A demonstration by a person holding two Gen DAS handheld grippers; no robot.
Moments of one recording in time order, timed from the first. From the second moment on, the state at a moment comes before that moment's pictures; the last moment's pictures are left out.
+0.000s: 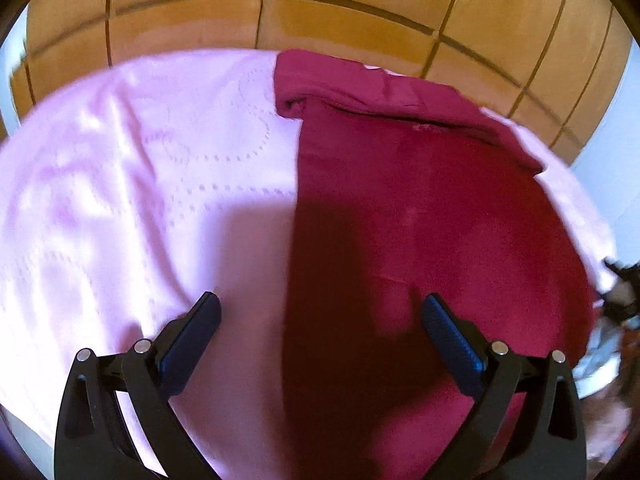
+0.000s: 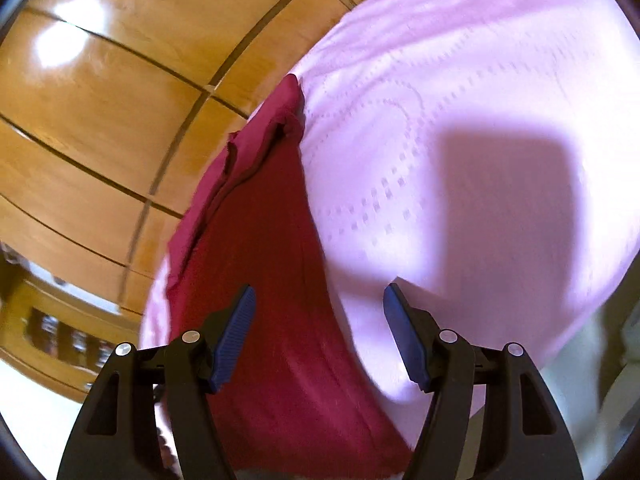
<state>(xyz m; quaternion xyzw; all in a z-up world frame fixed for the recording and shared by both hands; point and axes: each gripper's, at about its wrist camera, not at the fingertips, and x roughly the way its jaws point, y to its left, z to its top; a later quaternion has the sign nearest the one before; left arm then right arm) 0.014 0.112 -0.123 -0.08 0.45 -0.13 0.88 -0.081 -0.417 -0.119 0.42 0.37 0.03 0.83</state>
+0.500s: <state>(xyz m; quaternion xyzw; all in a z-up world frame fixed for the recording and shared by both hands) -0.019 0.135 -0.137 -0.18 0.49 -0.27 0.81 -0.111 -0.404 -0.142 0.46 0.38 0.14 0.79</state>
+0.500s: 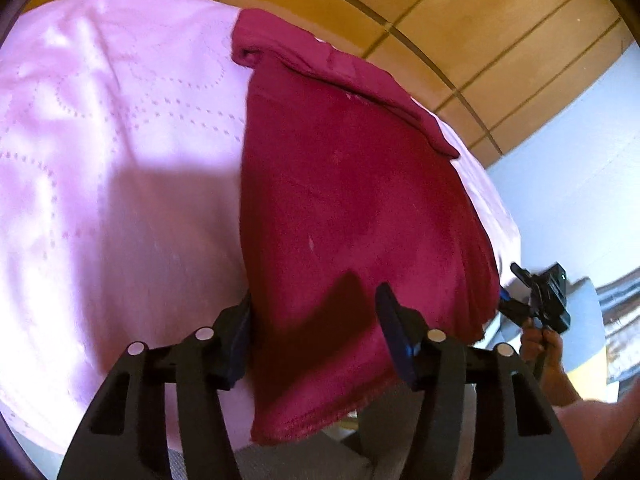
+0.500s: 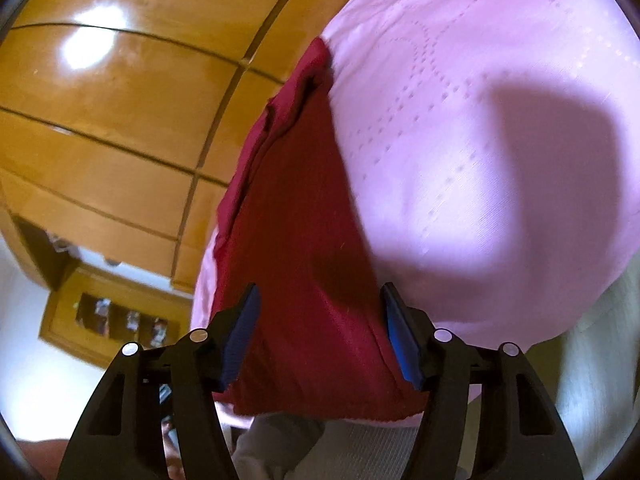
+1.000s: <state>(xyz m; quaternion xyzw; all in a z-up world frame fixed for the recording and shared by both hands) -0.033 0.138 -0.142 -0.19 0.51 -0.28 0.79 -0.114 -0.383 -0.144 0.38 0.41 0.20 0.80</state>
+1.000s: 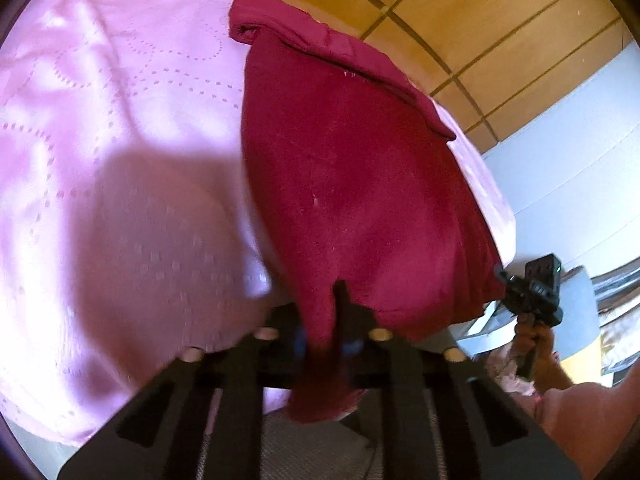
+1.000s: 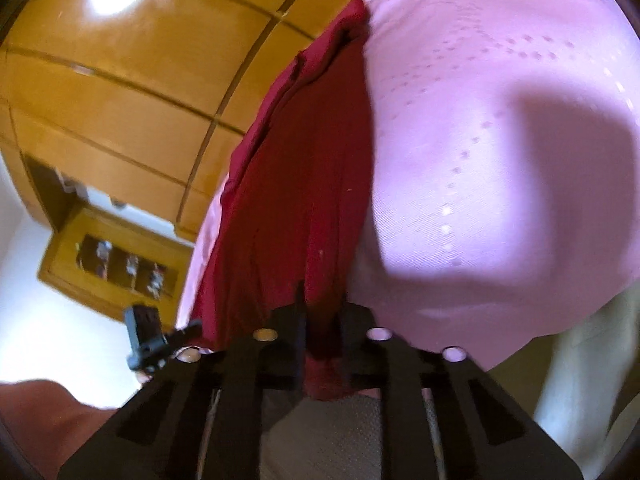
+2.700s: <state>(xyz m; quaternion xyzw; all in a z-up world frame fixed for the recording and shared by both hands) 0.126 0.162 -0.087 -0.36 0.43 -0.28 0.78 0.024 -0.440 -0.110 0.67 0.20 0.25 0.67</state>
